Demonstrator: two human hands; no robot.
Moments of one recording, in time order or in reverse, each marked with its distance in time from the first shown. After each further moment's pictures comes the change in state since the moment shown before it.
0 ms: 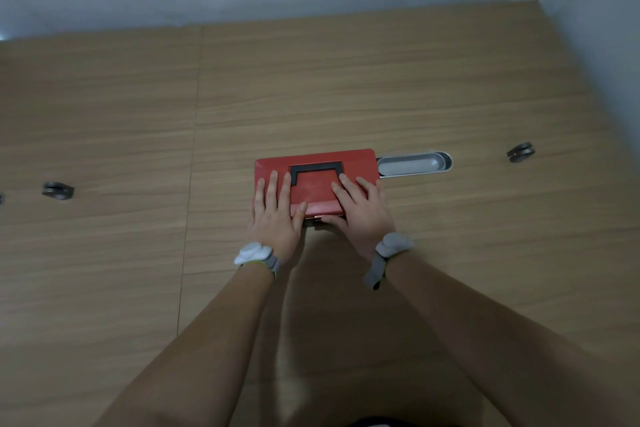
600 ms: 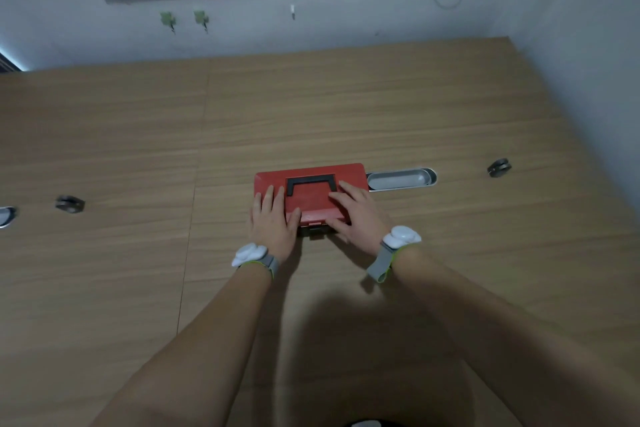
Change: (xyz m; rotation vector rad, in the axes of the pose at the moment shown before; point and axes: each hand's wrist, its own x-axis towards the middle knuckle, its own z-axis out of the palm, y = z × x) left_hand -0.008 0.021 -0.042 -0.137 -0.076 -0.090; right_hand 0.003 0.016 -0.052 0.266 -0.245 -0.027
